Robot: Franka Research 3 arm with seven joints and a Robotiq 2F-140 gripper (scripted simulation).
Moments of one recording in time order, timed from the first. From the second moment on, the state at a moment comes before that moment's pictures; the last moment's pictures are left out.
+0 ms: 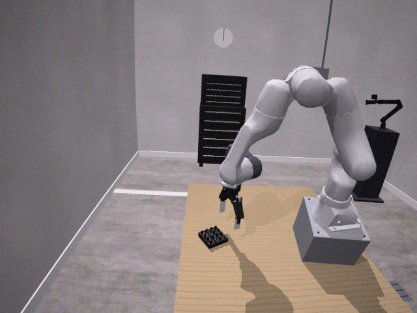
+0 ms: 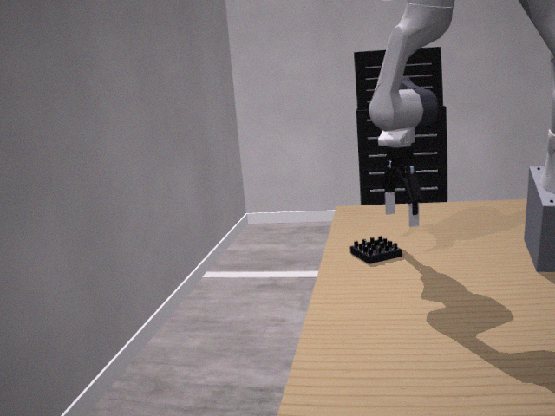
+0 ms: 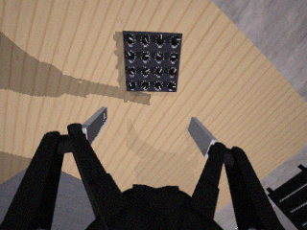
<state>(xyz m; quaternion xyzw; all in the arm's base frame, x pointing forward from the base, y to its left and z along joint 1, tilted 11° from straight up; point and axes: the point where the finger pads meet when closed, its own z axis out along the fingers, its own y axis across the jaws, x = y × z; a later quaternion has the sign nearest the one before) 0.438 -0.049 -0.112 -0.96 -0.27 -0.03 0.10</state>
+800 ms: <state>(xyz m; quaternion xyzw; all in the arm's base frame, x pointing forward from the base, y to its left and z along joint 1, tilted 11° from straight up) 0.460 -0.031 -0.103 -0.99 -0.12 -0.03 0.10</state>
